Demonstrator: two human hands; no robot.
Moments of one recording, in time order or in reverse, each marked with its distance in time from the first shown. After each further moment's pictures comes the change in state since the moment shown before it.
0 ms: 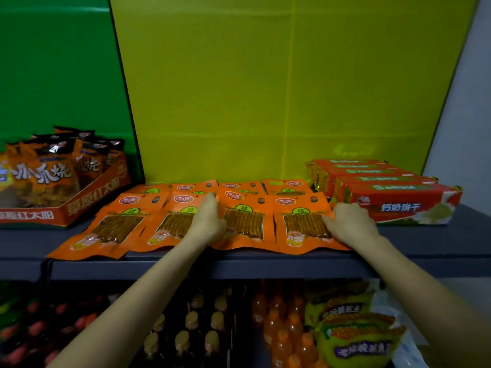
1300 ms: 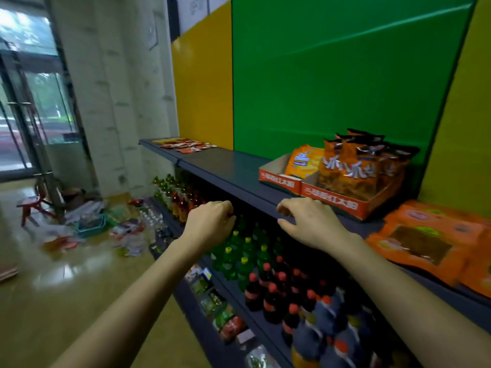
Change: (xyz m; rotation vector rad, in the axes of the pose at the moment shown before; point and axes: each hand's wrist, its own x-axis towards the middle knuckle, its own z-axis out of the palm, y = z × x) left_hand -0.212 -0.275 -0.344 0.866 0.461 -0.355; right_hand -0.185 -0.498 0.042 0.301 -0.162 -1.297
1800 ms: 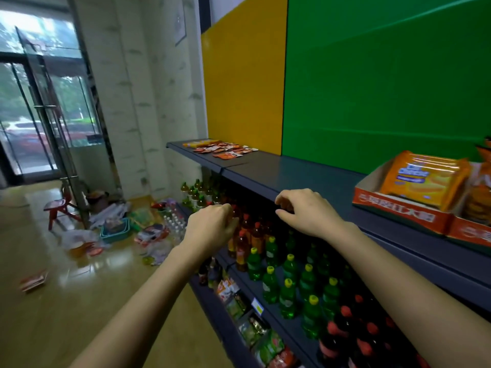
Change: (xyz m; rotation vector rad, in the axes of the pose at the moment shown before) left_hand 0.107 -0.249 0.054 0.061 0.018 -0.056; right_hand 0.250 -0.125 0.102 0.113 -0.009 -0.019
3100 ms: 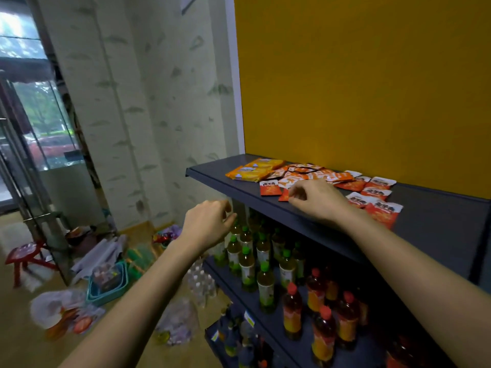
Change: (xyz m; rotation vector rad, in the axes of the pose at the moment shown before) left_hand 0.493 -0.540 0.248 -0.033 -0.060 0.016; right_hand 0.705 -0.097 0.286 0.087 0.028 0.152
